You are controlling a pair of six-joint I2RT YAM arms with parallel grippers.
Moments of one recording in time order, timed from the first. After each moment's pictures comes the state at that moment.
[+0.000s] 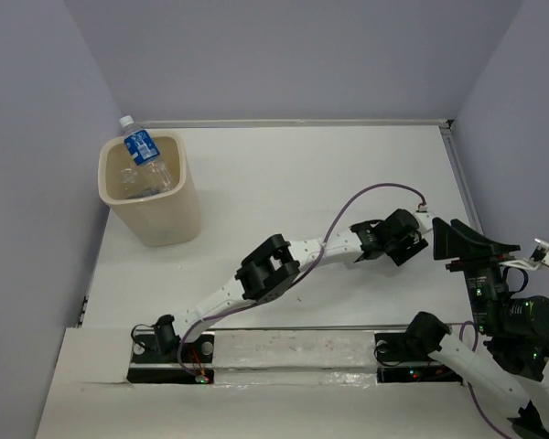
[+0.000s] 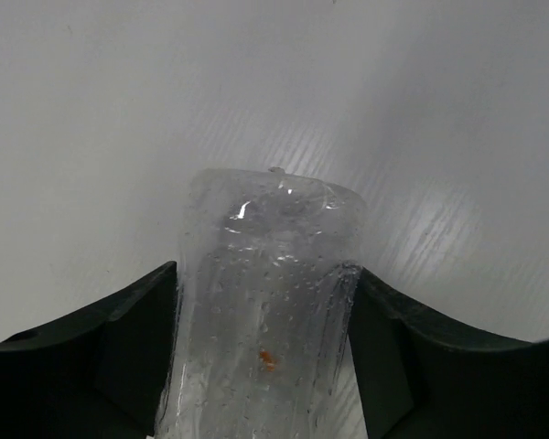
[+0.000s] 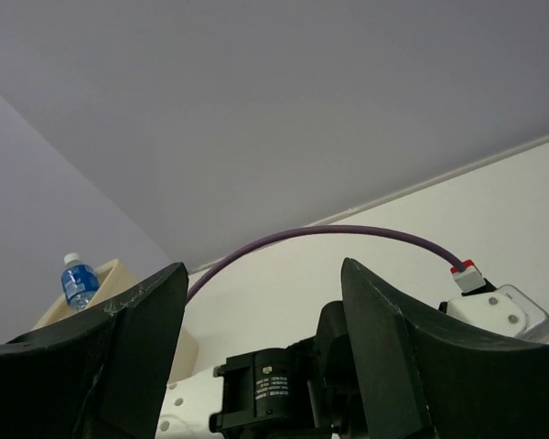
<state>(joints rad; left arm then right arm) -1.19 2.61 2.27 -0.28 -0.11 -0.02 0.84 0.02 0.69 -0.24 0.69 0.36</state>
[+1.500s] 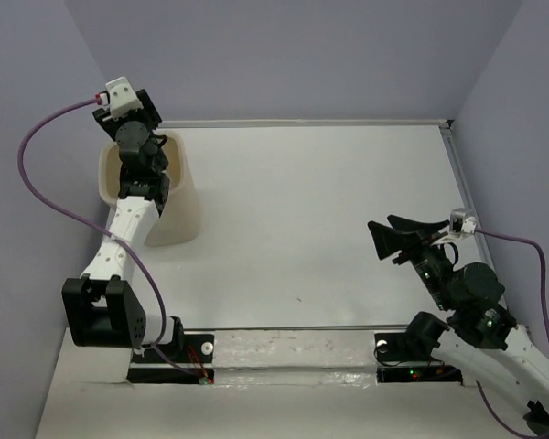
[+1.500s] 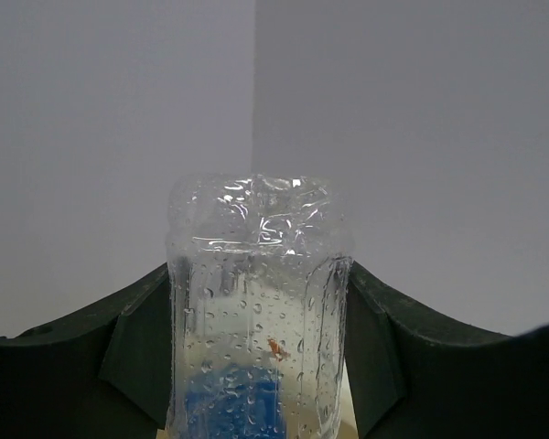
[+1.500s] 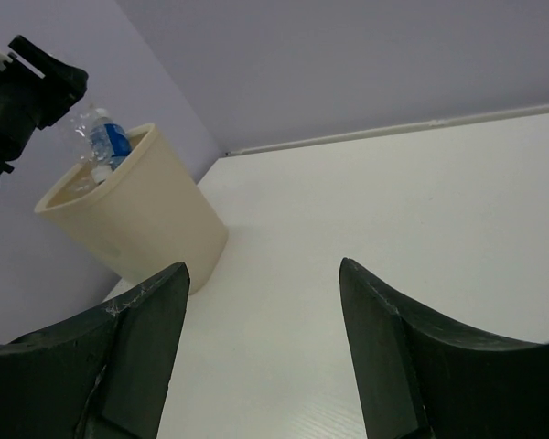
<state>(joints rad) -0.07 1.34 1.16 0.47 -0.56 0.02 0.84 0.27 0.58 -0.09 0.38 0.40</state>
